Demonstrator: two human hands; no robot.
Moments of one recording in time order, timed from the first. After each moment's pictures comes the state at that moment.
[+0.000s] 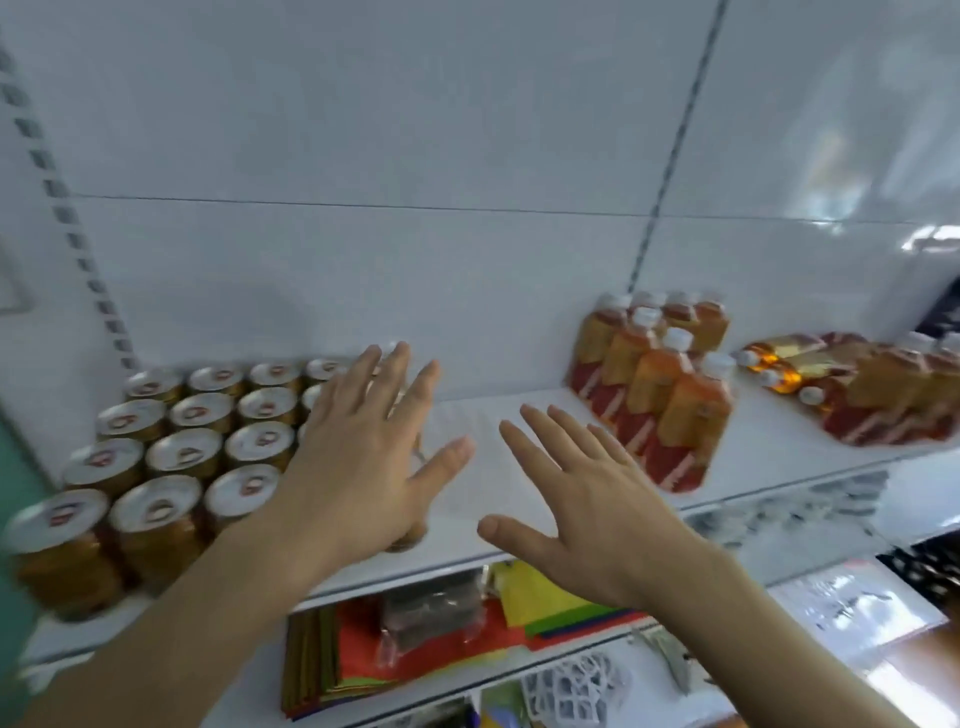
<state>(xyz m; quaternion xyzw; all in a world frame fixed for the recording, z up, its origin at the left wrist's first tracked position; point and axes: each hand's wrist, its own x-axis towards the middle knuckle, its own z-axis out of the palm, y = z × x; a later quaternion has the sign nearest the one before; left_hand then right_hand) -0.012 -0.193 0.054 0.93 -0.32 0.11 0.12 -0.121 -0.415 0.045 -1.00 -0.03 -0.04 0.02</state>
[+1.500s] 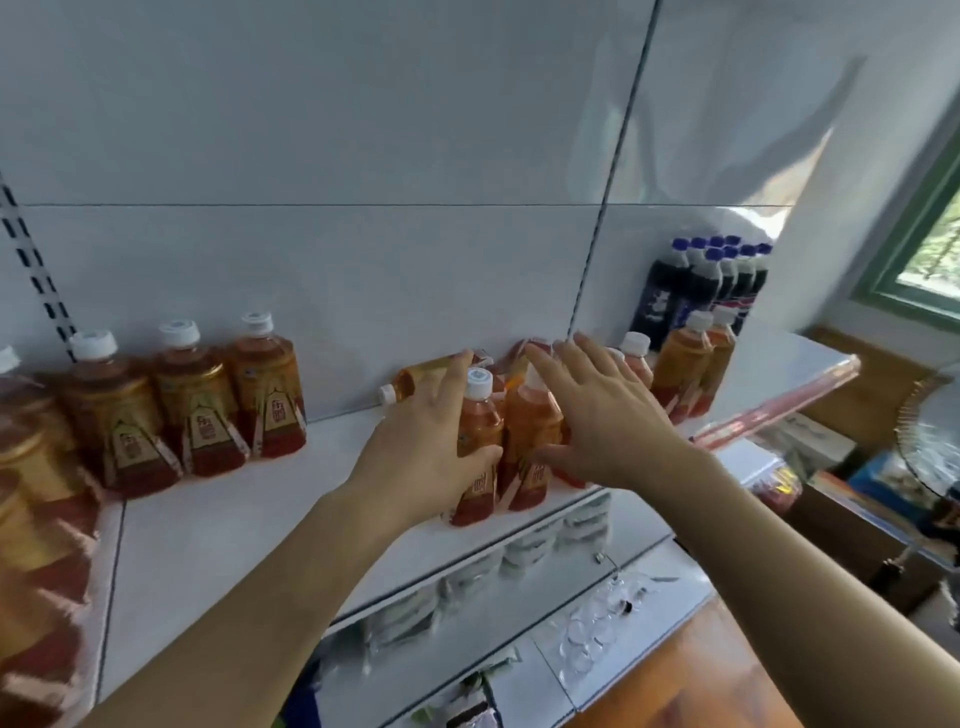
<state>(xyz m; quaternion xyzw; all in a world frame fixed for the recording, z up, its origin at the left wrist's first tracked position) -0.051 -0.877 0.032 0.85 -0.44 0.03 0.29 -0.167 -1.072 0.065 -0.98 0.14 -0.11 -0.08</state>
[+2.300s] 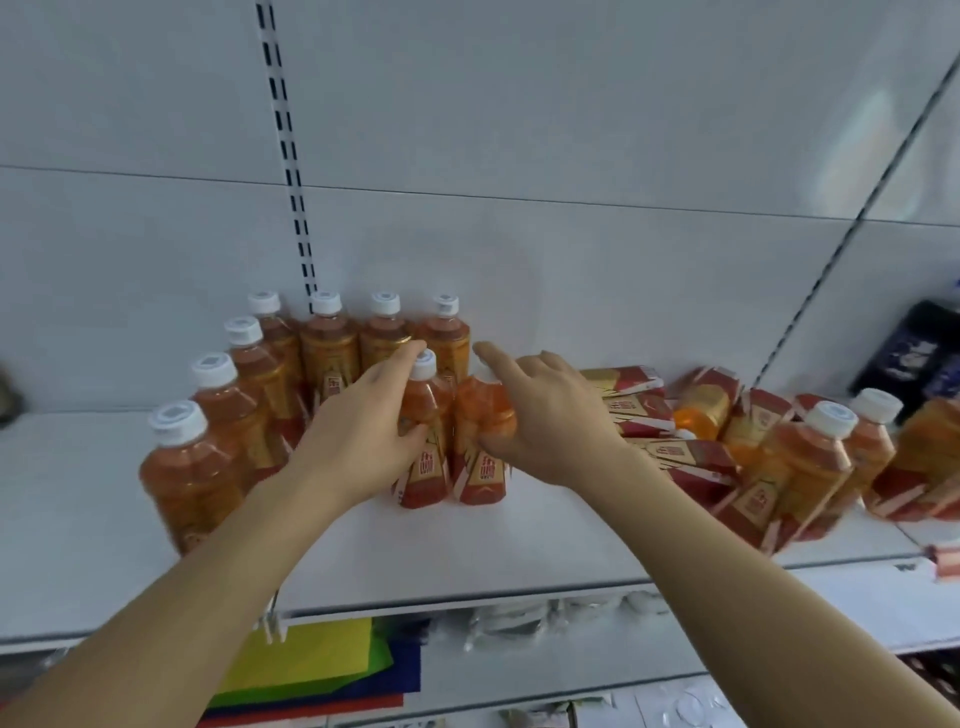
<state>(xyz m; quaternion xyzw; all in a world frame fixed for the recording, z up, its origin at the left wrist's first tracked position) 0.002 -0.728 0.020 0.93 -0.24 0.14 0.26 -0.030 -0.958 0.041 -0.98 -0.09 -0.14 0.04</state>
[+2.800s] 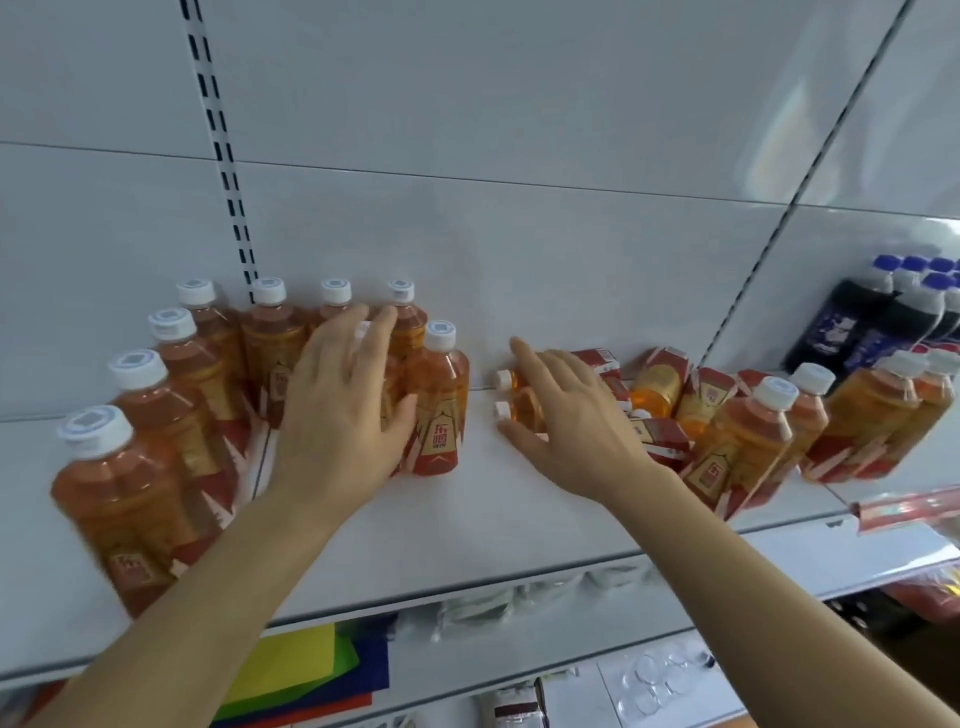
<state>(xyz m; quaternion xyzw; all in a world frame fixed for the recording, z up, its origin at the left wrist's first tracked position) 0.001 -0.746 0.010 0.85 -0.29 0.34 0.26 -0.056 -1.009 0.011 -0.98 -0.04 -0.18 0.06</state>
